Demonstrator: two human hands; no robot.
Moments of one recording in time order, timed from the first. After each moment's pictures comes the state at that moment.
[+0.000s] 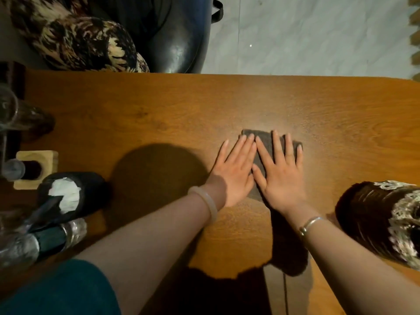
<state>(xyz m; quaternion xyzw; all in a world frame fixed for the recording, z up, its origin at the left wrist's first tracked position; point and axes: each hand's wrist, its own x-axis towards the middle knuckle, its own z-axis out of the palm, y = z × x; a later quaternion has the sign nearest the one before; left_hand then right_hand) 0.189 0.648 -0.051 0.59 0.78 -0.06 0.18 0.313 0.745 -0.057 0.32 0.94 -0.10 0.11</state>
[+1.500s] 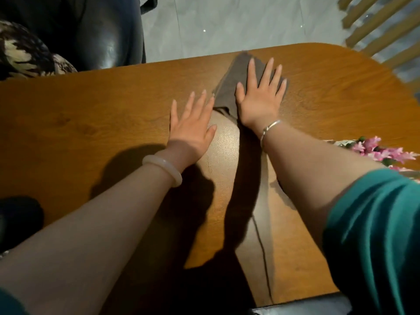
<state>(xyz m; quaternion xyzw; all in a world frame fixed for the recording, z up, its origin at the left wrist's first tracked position) 0.188 0.734 -0.040 0.56 0.80 0.01 0.21 0.295 0.886 -0.071 0.54 0.83 -0.10 0.08</state>
